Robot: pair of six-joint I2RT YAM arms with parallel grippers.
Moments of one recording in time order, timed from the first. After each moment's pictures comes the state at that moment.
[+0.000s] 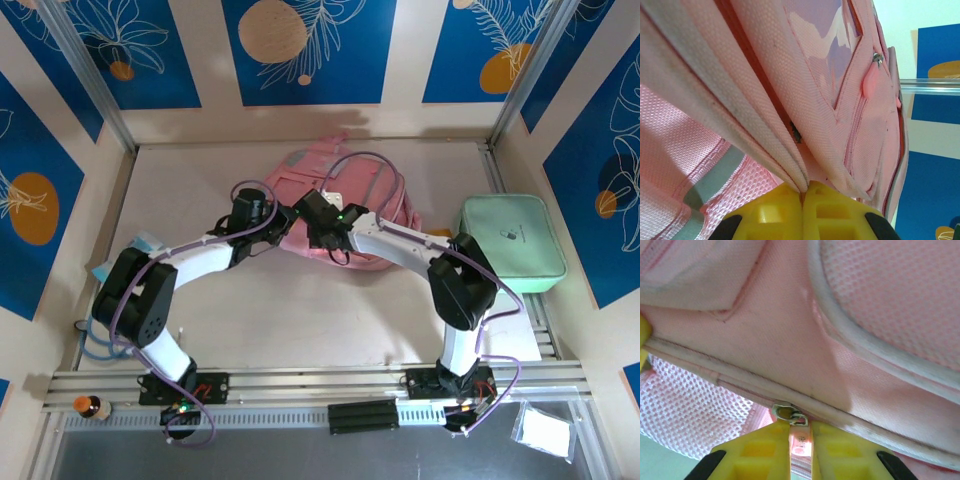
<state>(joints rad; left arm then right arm) -0.48 1.65 0.90 0.23 0.26 -1.28 0.80 1.81 1.39 -0.68 0.35 0.72</state>
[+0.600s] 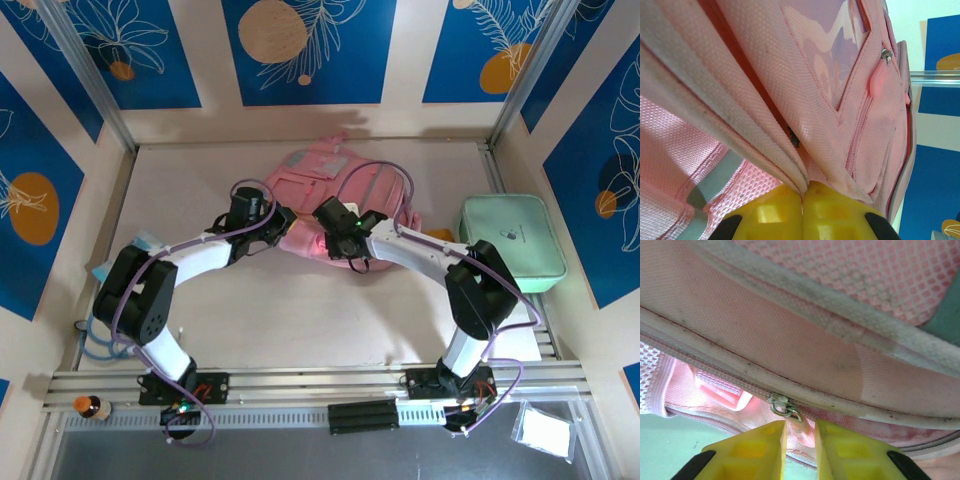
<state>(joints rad) -0.45 1.66 0.91 0.20 0.31 -1.23 0.75 1.71 1.24 -0.70 0.28 0.64</state>
